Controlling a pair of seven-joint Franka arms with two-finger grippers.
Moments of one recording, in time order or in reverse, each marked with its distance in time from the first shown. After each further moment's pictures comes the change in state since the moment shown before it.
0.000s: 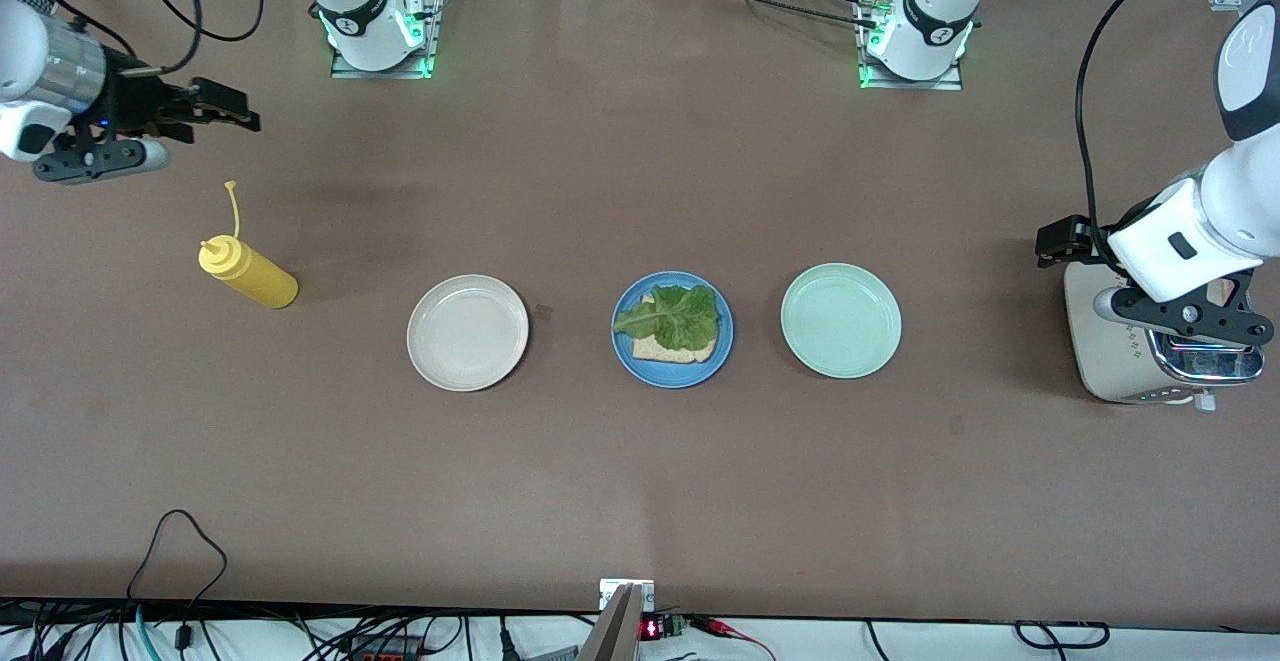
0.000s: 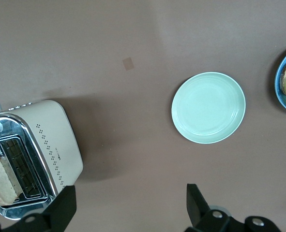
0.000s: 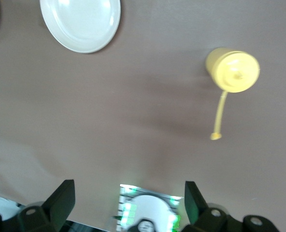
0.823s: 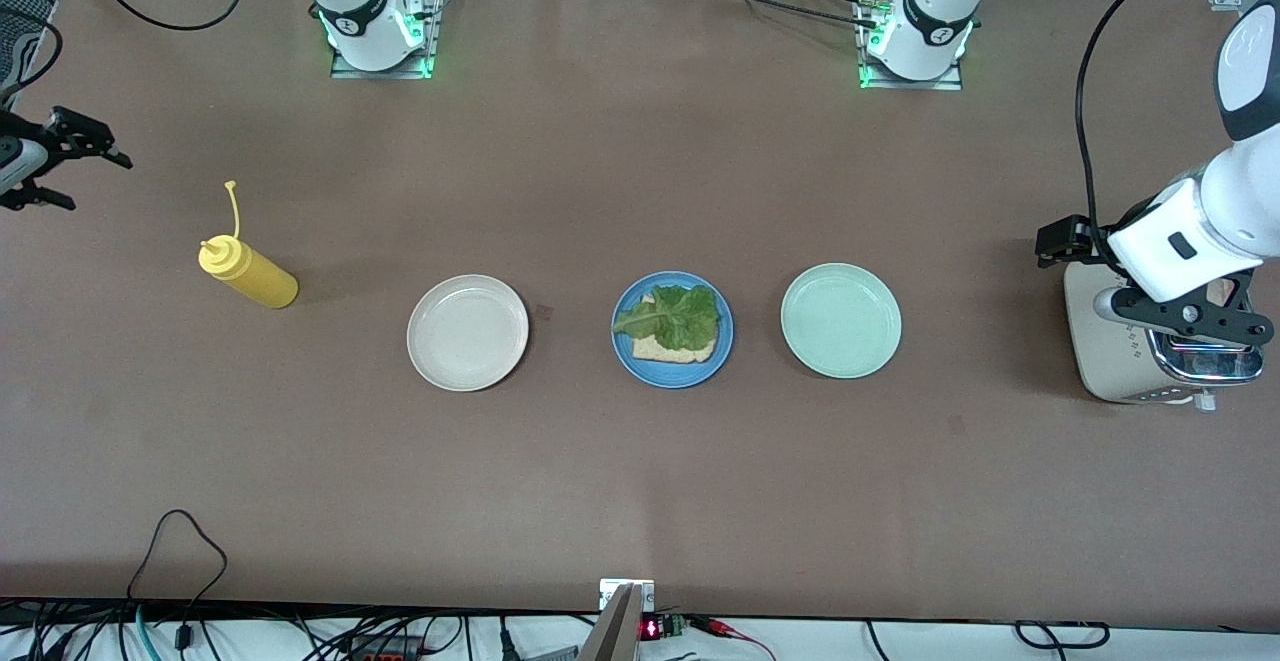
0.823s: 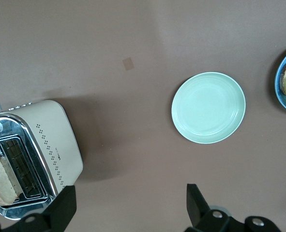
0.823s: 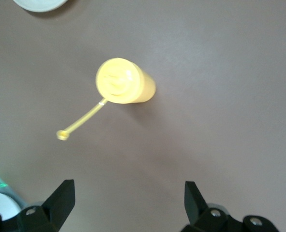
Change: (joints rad) left arm 0.000 0.000 0.000 0.000 0.000 0.000 0.000; right arm -0.209 0.136 -0.170 -0.112 0.009 0.410 -0.947
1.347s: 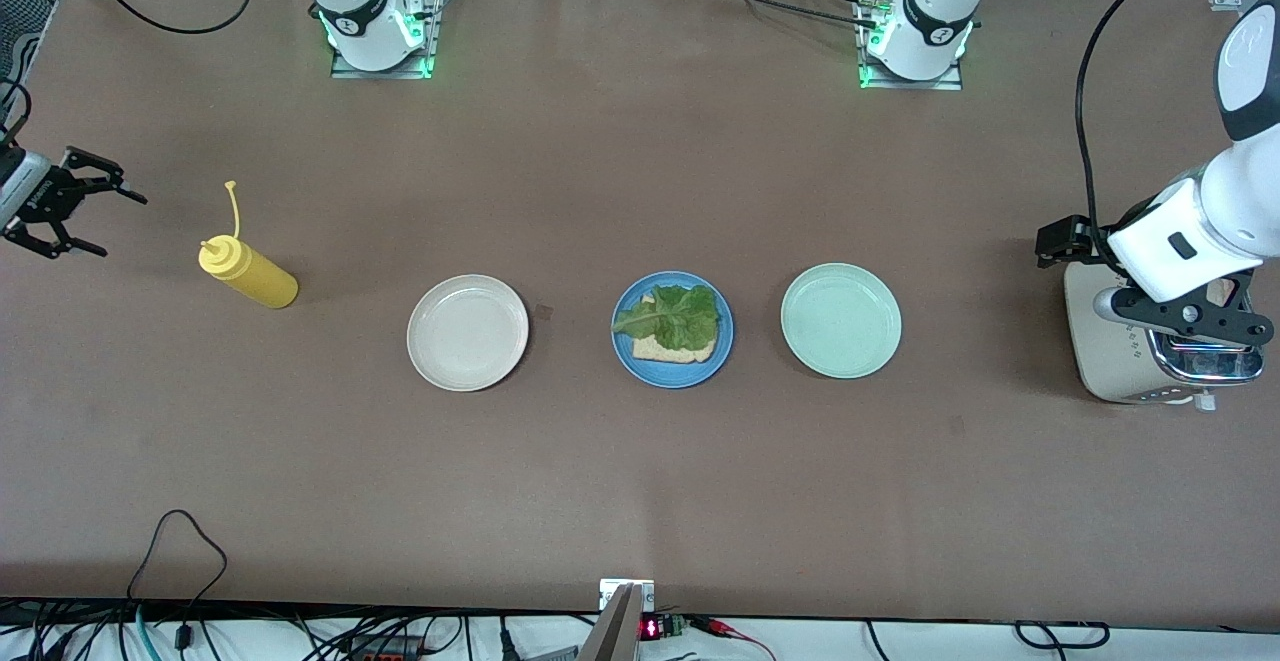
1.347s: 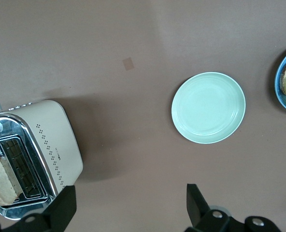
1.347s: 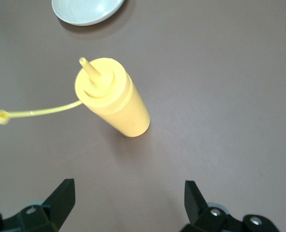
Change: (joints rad) left arm 0.000 0.000 0.000 0.000 0.000 0.000 0.000; right arm -0.083 0.226 -0.061 0.017 0.432 0.071 -0.702
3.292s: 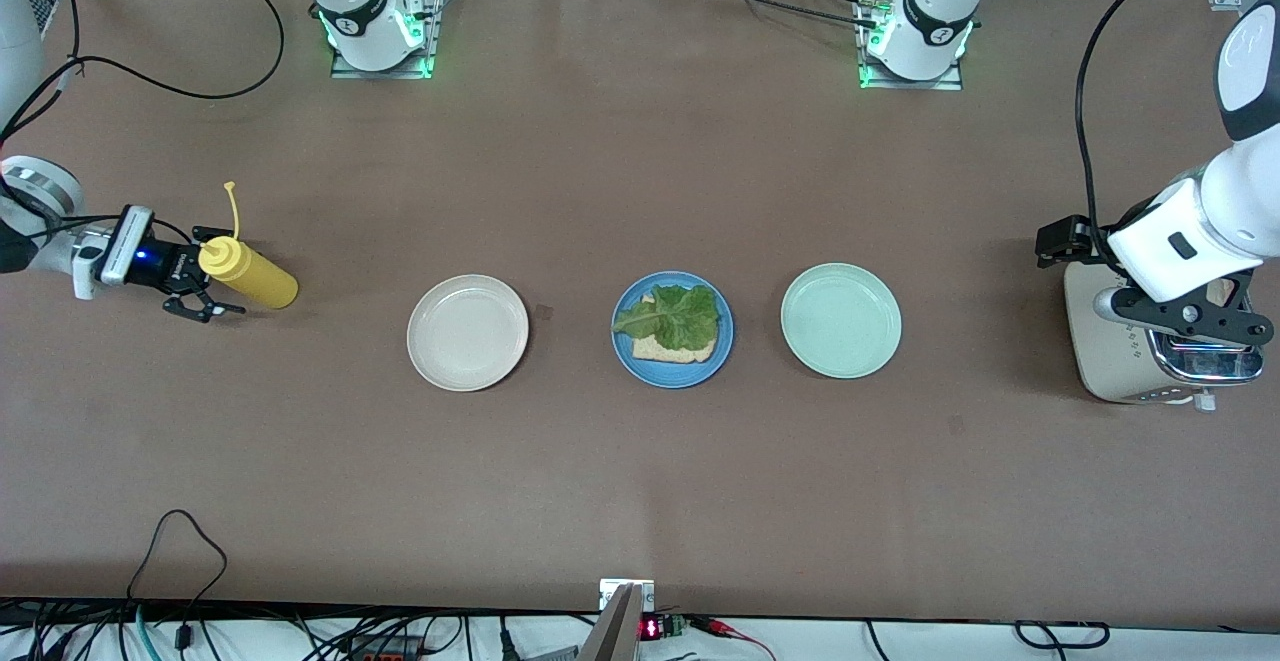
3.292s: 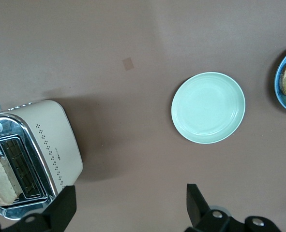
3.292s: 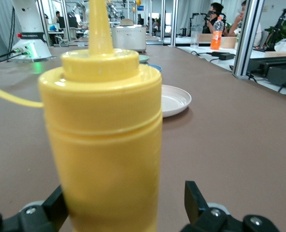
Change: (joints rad) left arm 0.000 0.000 0.000 0.000 -0.001 0.000 0.000; right arm -0.121 0.563 0.118 0.267 0.495 -0.464 -0.744
